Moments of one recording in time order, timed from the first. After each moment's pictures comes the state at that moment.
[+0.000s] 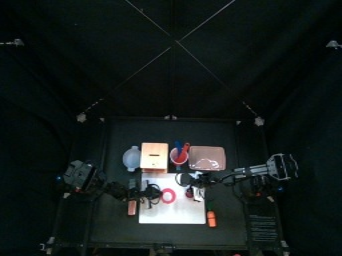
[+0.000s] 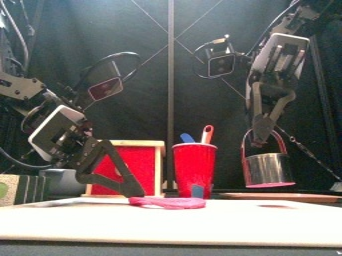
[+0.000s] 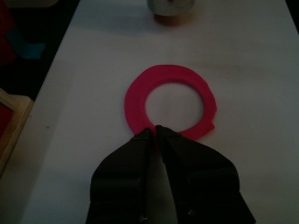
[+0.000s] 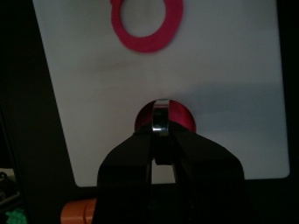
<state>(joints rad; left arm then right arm) -0.32 0.26 0.90 -0.69 -0.67 0.34 0.02 -0.14 0.71 0.21 0.52 0.04</state>
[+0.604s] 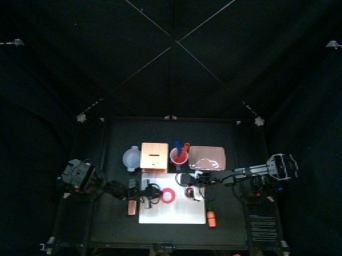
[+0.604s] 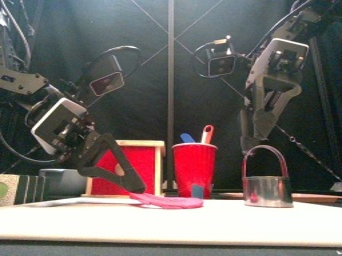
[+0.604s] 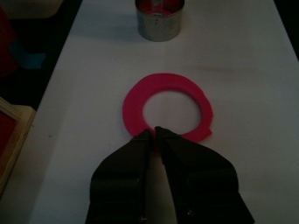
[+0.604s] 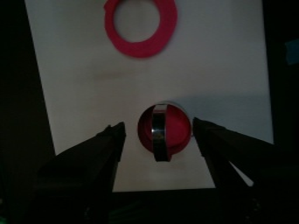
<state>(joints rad) -0.31 0.24 0.89 -0.65 -0.67 0.34 0.02 -0.14 0.71 0.19 0.46 0.05</state>
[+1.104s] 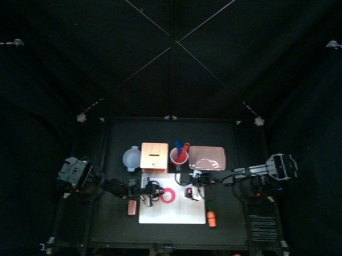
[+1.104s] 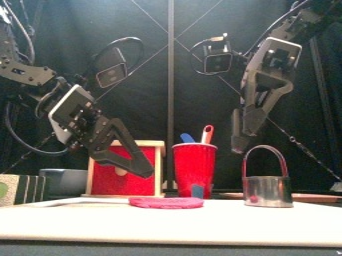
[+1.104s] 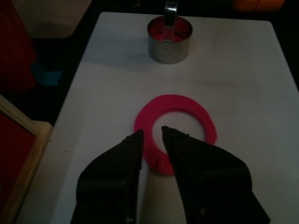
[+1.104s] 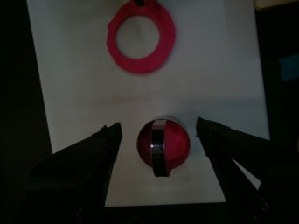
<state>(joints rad) -0.25 0.20 0.89 -0.65 -0.66 0.38 0.02 -0.12 0.70 0.19 0.41 0.04</state>
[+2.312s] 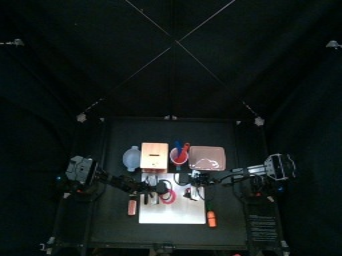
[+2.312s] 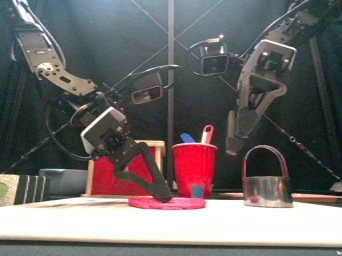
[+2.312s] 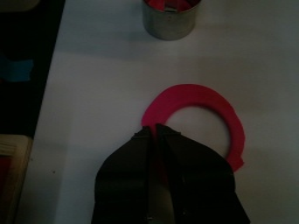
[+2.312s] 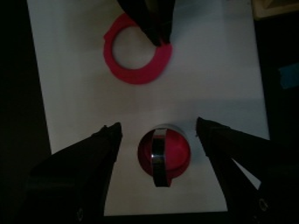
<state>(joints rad) -0.23 0.18 0.78 -0.62 -0.39 0.47 0.02 -0.11 0.70 0.21 0.39 0.05</state>
